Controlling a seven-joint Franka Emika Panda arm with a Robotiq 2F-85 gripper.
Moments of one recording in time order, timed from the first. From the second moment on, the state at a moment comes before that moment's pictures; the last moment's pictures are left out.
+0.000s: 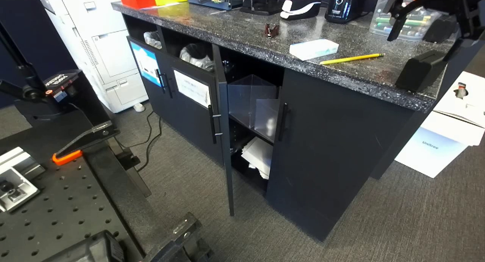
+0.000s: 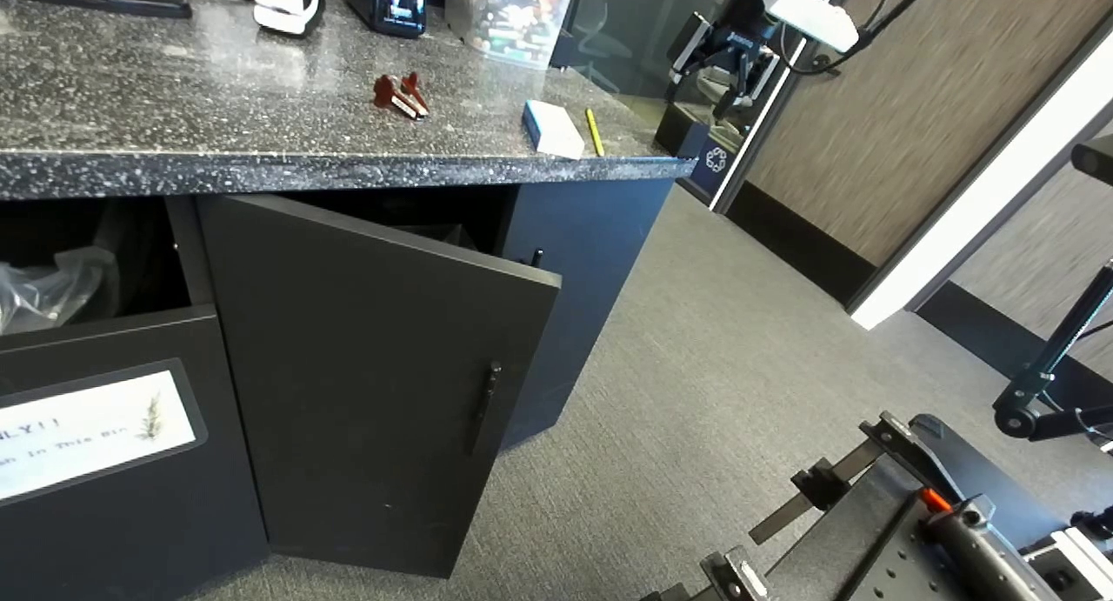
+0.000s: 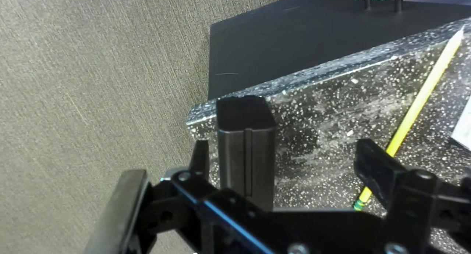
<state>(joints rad) -0.24 1.09 -0.05 -0.80 0.10 2.00 -0.05</state>
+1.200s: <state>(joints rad) -0.21 1.30 -0.10 -0.45 -0.01 1.83 0.13</state>
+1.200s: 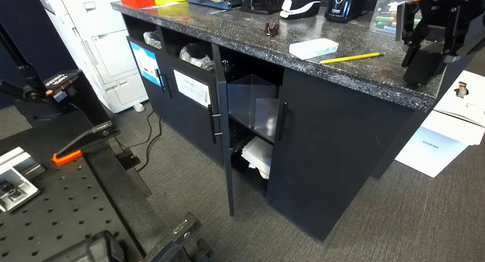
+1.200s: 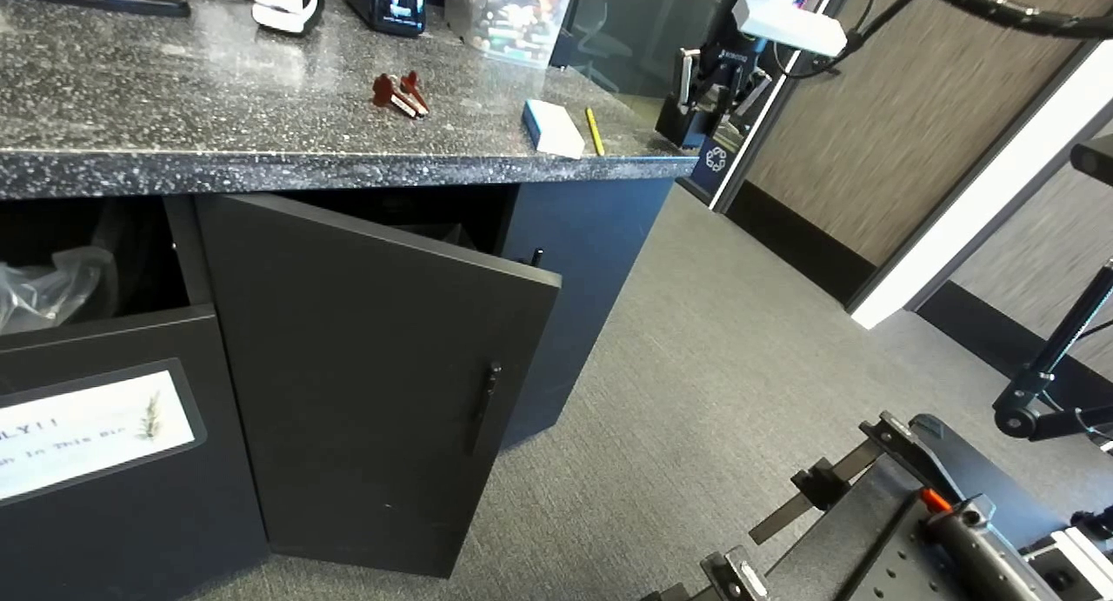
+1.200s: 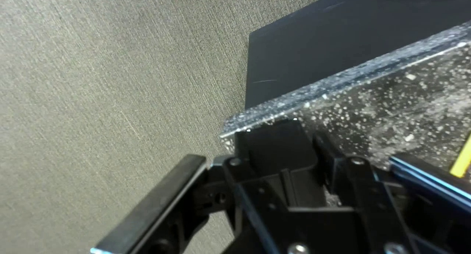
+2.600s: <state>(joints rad) 0.19 1.19 0.11 -0.46 0.05 1.64 -0.14</state>
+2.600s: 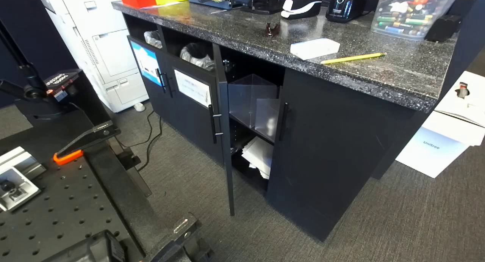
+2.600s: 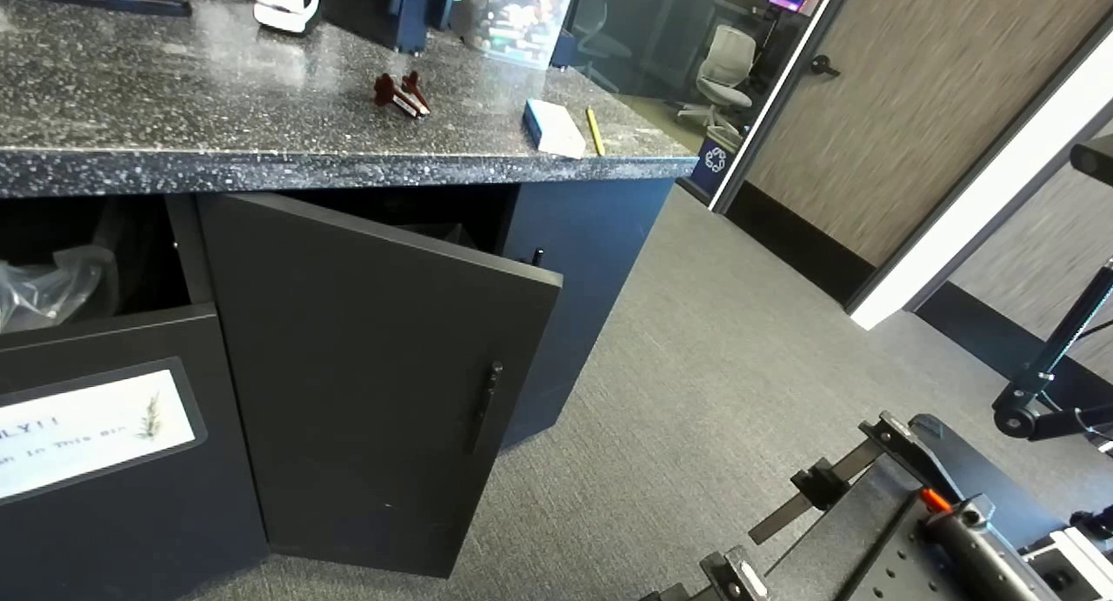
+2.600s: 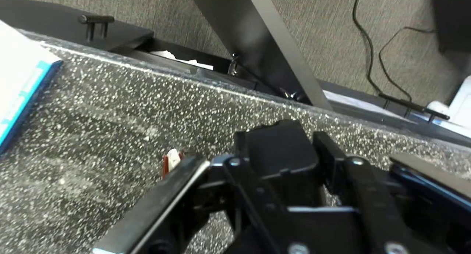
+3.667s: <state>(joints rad) 0.26 1.30 0.02 -0.45 -0.07 1.72 -0.14</state>
